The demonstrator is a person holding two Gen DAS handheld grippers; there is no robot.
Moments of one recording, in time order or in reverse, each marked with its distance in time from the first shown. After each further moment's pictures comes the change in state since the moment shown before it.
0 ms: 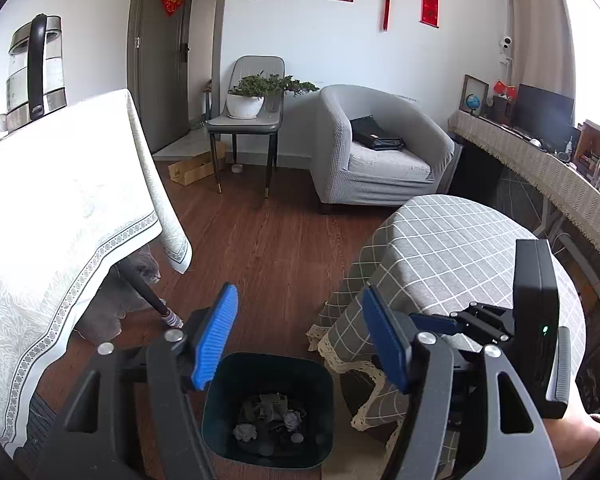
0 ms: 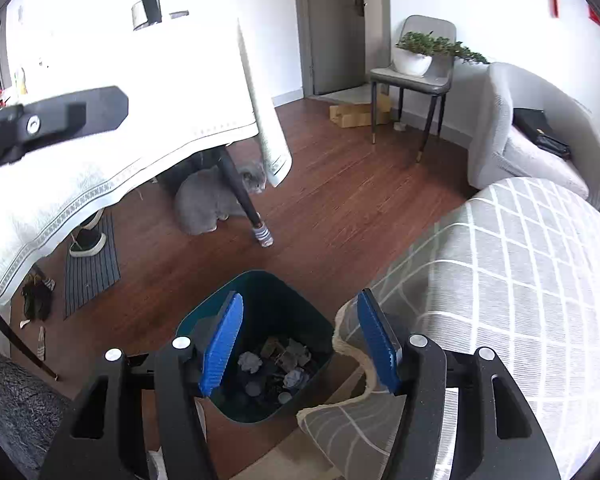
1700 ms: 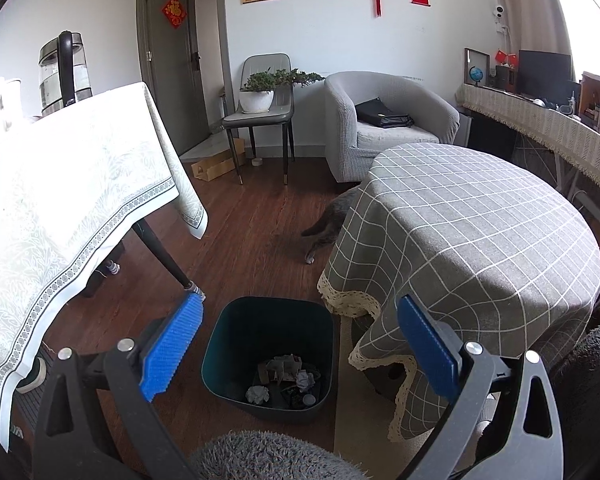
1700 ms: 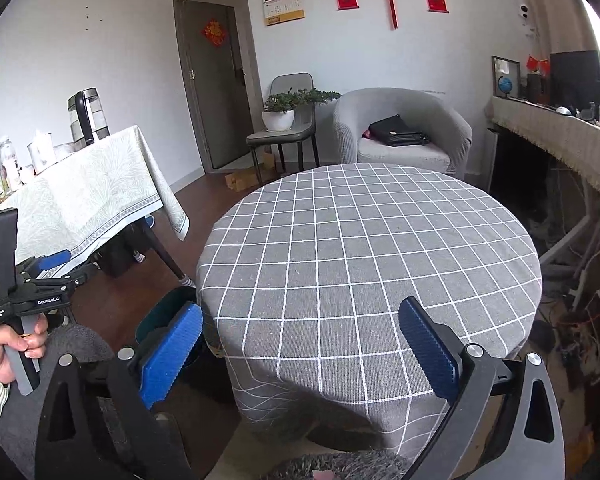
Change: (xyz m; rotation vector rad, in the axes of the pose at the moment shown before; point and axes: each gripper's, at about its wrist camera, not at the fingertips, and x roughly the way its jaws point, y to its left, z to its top) left arm -0.043 -0.061 -0.103 0.071 0.001 0.136; right arm -0.235 -0.089 -0.162 0.275 -0.266 -0.256
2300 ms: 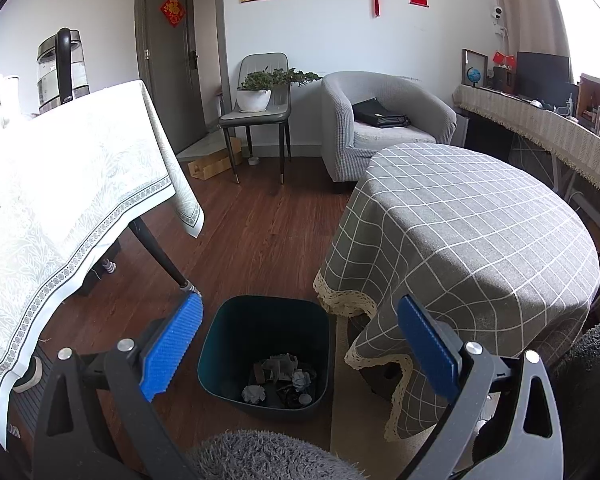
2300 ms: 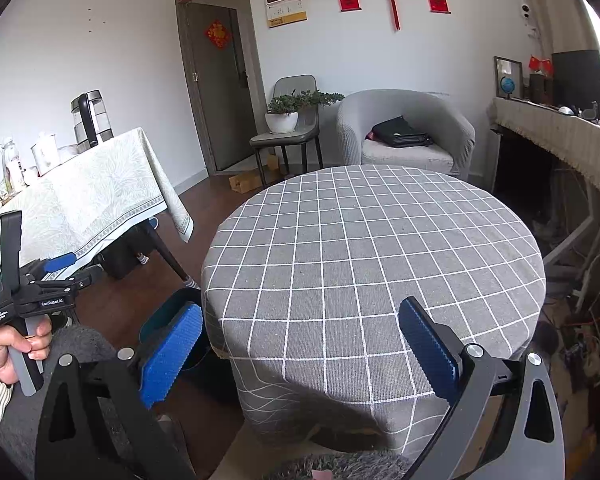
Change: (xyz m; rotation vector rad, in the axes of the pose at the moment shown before) left arm 0.001 0.001 -0.001 -0.001 0.001 -0.014; right arm 0.000 0.002 -0.001 0.002 0.002 0.012
